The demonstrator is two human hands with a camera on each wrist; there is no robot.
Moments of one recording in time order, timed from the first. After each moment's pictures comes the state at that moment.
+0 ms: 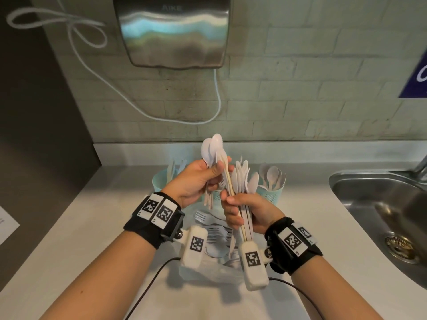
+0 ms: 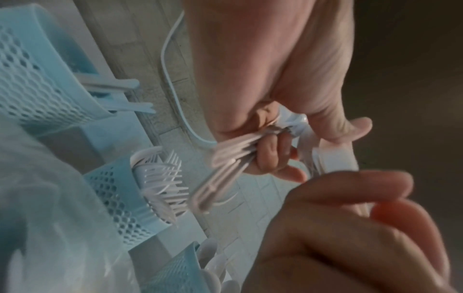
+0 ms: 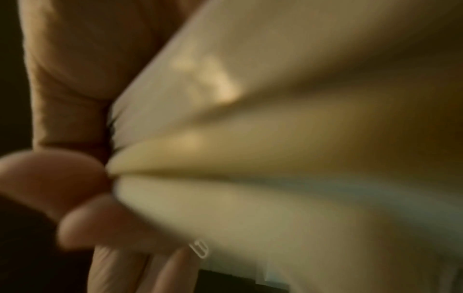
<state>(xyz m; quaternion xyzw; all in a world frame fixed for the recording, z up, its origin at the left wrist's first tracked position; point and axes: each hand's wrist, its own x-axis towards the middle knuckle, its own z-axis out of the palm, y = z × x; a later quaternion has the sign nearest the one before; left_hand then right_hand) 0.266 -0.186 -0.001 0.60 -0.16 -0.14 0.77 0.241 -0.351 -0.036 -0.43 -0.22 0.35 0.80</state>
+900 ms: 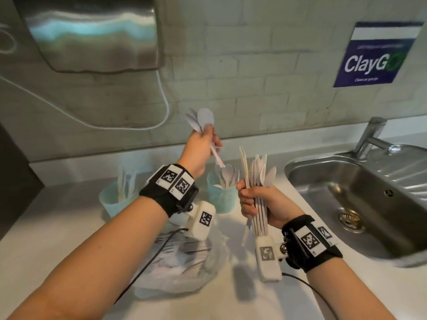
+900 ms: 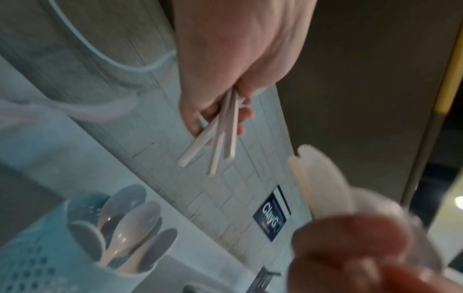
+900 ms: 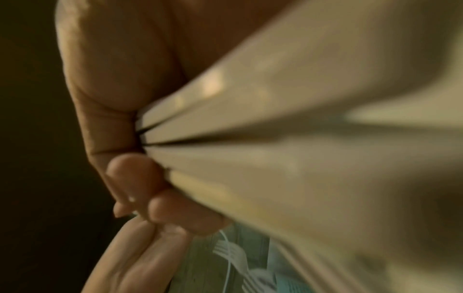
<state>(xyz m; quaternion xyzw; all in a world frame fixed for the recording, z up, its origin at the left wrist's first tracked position) 0.326 -0.320 0.036 0.64 -0.08 0.03 0.77 0.225 -0.470 -0.026 -0.50 -0.08 0.17 0.84</state>
